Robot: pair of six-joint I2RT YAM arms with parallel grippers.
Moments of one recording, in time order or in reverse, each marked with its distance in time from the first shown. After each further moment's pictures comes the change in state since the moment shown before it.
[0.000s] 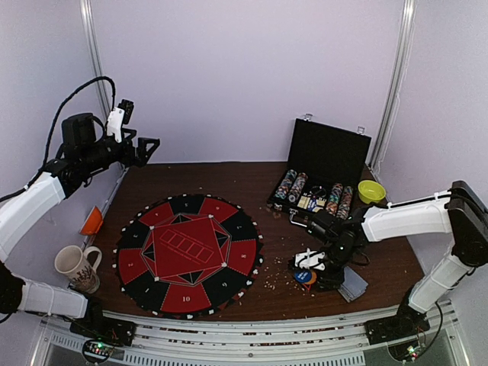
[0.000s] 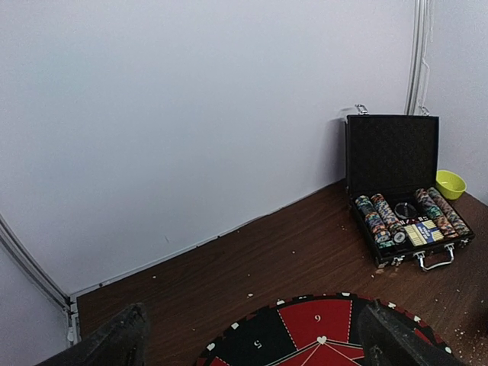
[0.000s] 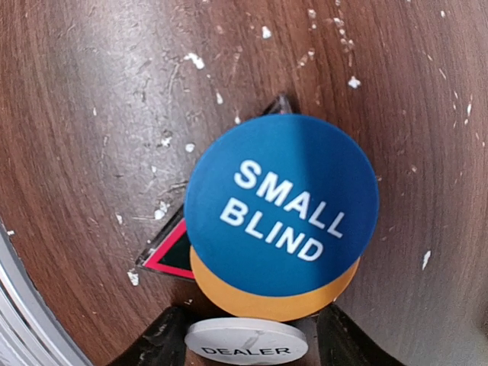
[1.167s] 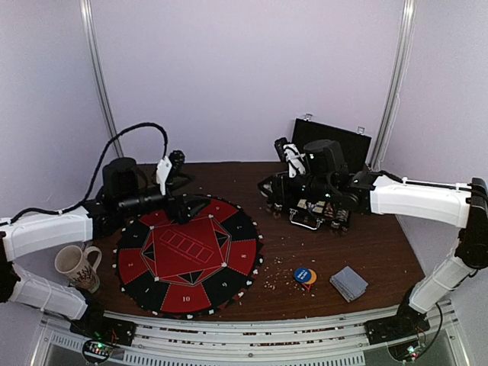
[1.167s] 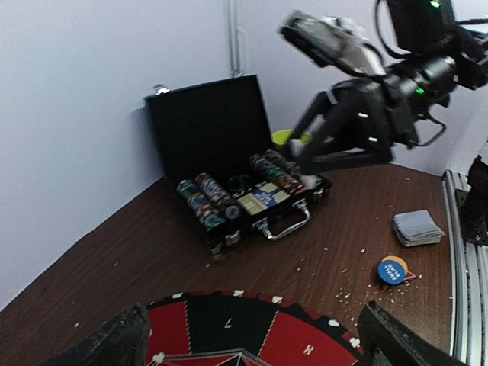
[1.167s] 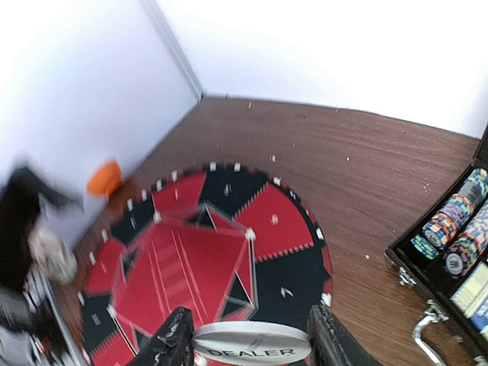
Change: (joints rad) left arm -0.385 0.038 -0.375 0.425 0.121 -0.011; right arm -0.001 -0.032 0.332 0.671 0.064 0.885
